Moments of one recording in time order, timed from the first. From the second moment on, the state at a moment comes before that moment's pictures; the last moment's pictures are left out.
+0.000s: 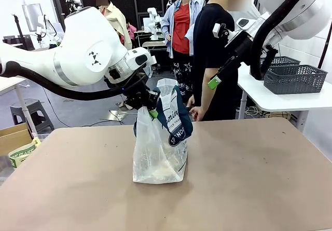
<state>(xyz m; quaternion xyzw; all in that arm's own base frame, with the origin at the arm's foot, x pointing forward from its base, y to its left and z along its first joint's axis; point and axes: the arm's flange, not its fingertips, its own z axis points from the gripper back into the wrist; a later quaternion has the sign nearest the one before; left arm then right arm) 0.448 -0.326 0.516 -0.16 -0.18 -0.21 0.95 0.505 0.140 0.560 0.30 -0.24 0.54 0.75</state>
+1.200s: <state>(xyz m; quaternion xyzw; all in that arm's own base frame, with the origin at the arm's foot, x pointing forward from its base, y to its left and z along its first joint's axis) 0.471 -0.298 0.574 -0.06 -0.11 -0.20 0.97 0.505 0.140 0.560 0.30 -0.24 0.54 0.75</state>
